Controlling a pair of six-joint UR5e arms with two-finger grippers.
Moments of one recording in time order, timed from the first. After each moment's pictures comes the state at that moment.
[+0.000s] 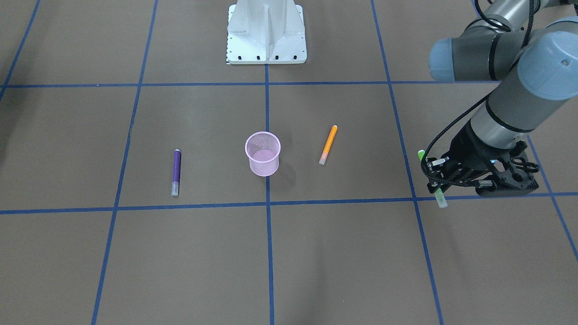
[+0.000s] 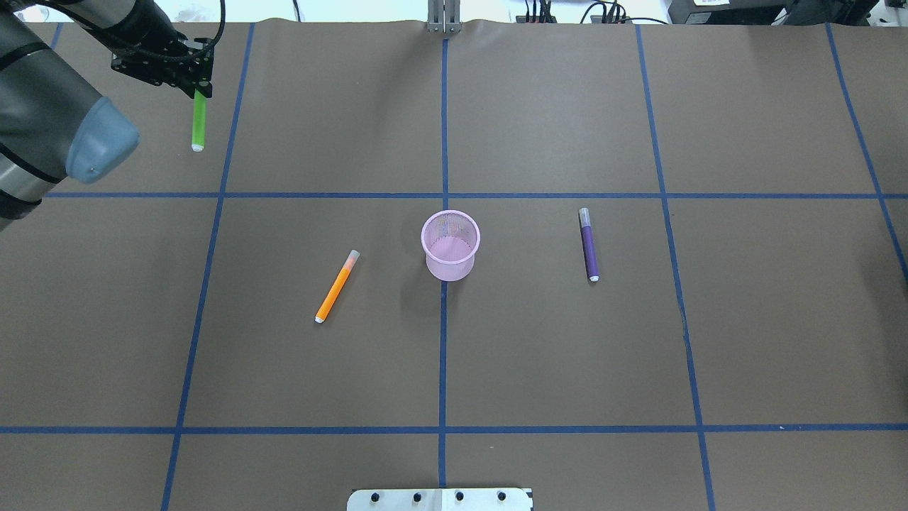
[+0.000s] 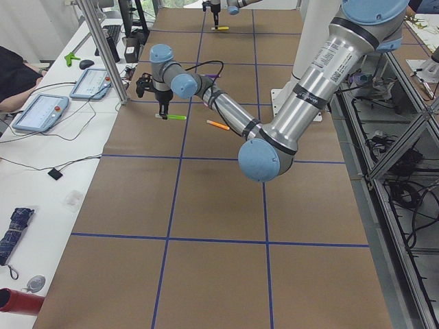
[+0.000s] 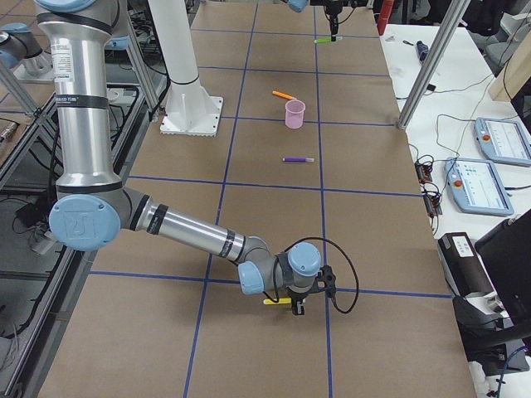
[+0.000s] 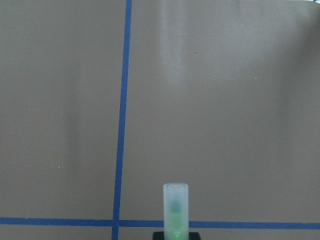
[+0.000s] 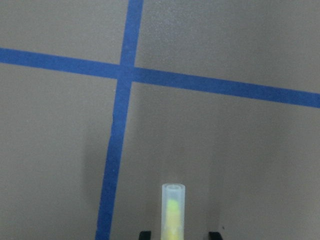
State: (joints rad) left arm -1.07 -2.15 -1.63 -1.62 -2.19 -0.84; right arm 1.35 -1.54 1.16 -0.98 2.29 0.17
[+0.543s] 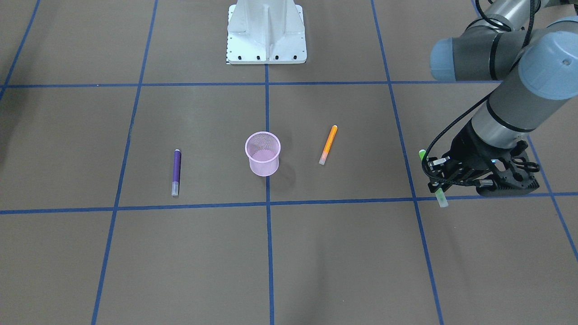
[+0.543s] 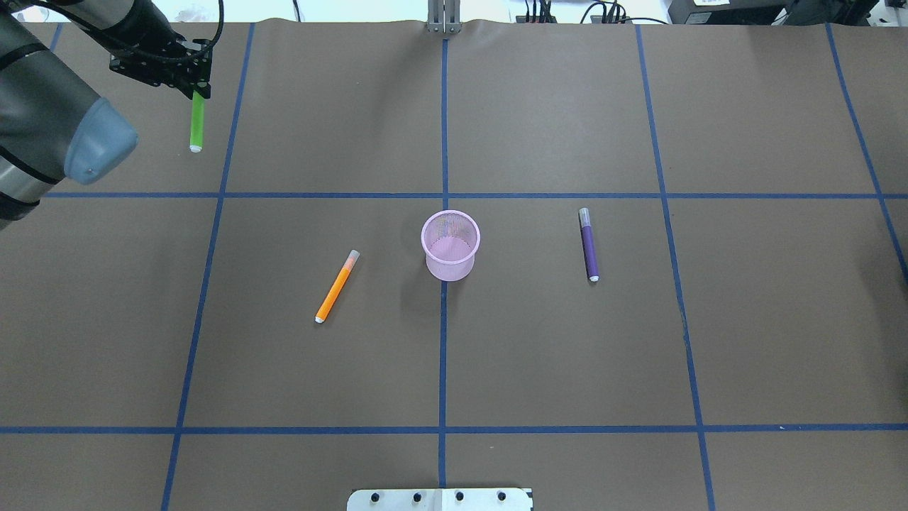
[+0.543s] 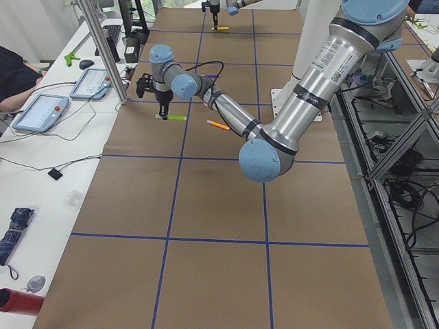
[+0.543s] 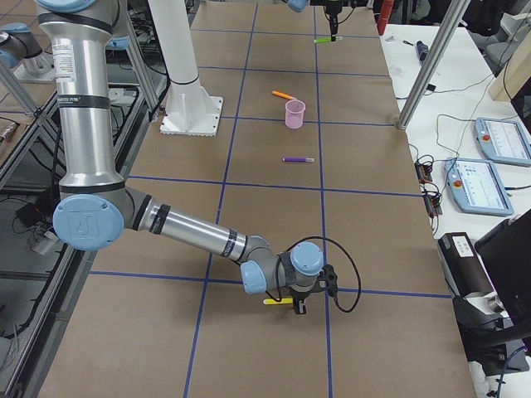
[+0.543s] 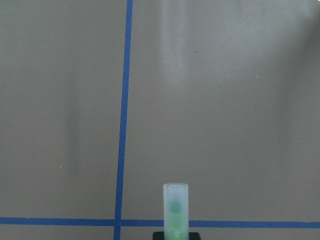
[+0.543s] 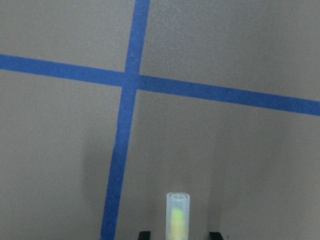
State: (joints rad) left arm -1.07 -2.15 -1.63 -1.61 -2.19 -0.84; right arm 1.35 -1.53 1.15 -0.98 2.29 0.17
